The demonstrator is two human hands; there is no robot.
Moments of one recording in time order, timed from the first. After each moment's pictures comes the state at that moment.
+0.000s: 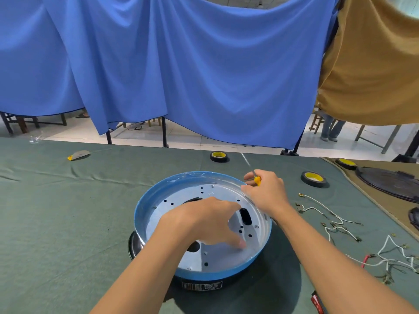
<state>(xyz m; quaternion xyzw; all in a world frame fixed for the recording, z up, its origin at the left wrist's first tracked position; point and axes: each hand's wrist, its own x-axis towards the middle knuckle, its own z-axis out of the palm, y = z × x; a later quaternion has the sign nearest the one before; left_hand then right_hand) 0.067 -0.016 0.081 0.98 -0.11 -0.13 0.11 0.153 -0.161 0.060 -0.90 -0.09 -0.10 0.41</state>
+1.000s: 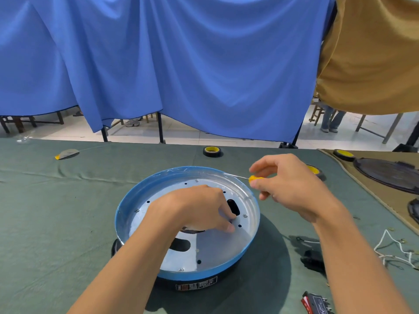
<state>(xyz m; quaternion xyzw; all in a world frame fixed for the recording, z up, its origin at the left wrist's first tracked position) 0.088 -0.022 0.090 0.98 -0.14 -0.14 0.09 0.119 -0.206 0.108 -0.89 -0.15 -0.02 0.43</state>
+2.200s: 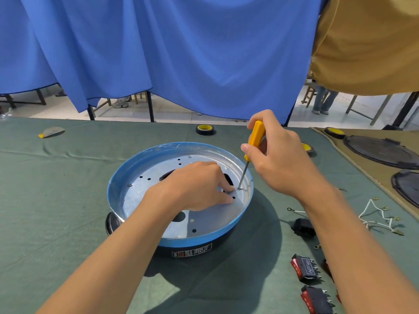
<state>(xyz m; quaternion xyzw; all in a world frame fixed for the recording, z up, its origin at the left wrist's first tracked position) 0.079 -0.032 0.077 0.98 -0.14 -0.04 0.11 0.106 -0.202 0.099 -0.88 -0.28 -0.19 0.34</state>
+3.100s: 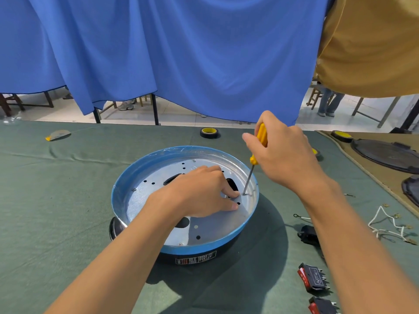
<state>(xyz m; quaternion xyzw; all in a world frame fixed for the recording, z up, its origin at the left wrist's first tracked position) 0.076 -0.030 0.079 0.98 -0.13 -0.07 0.11 0.119 -0.192 0.108 -0.91 -0.21 -0.25 0.25</state>
